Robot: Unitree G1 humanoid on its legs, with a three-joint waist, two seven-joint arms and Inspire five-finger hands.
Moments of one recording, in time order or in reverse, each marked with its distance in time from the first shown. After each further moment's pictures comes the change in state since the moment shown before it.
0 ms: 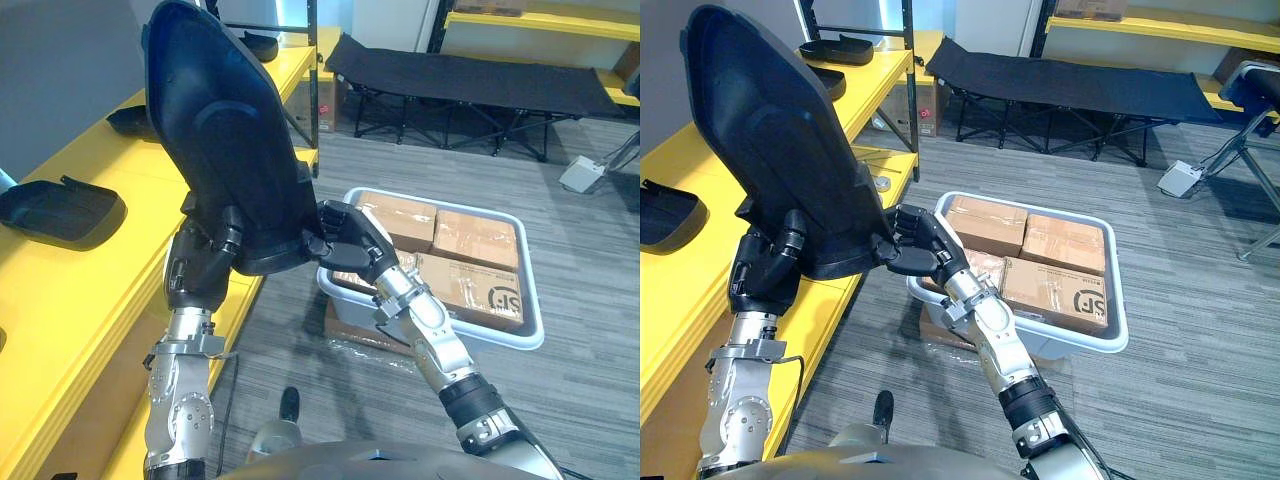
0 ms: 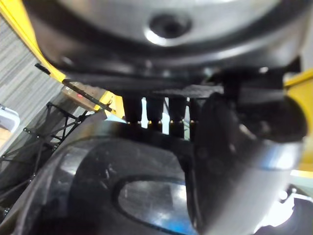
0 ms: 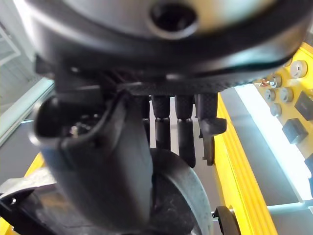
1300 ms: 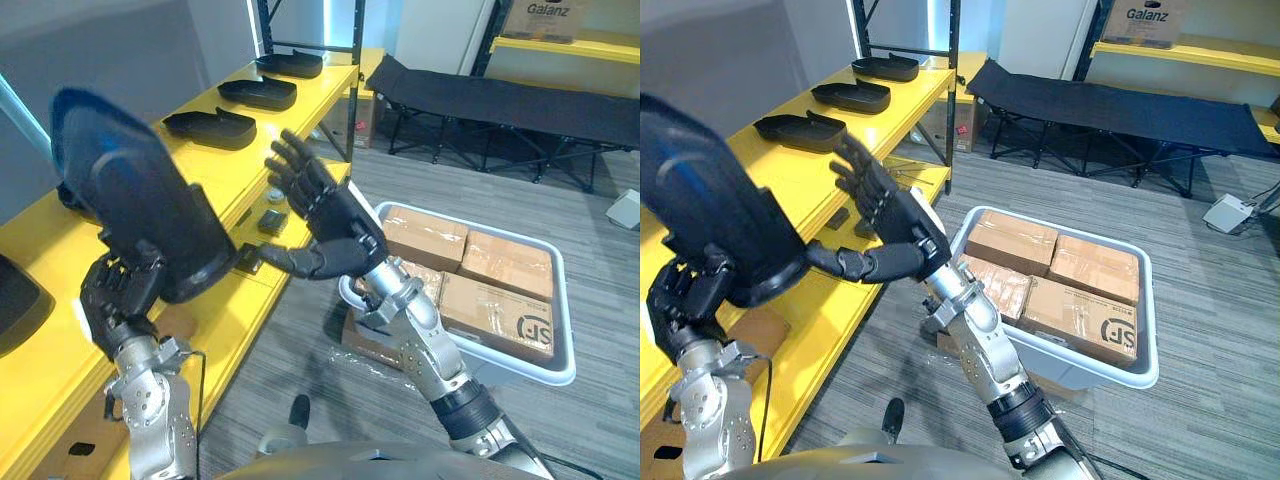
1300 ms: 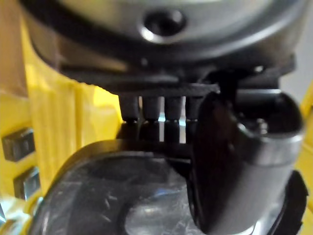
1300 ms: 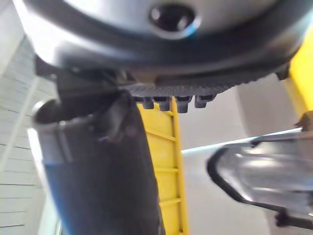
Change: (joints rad) left arm 0.077 -0.059 0.155 0.059 0.397 -0.085 0.712; right arm 0.022 0.047 0.096 -0.298 0.216 0.001 0.053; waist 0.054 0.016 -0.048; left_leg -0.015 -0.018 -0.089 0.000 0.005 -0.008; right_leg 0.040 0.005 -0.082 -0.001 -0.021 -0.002
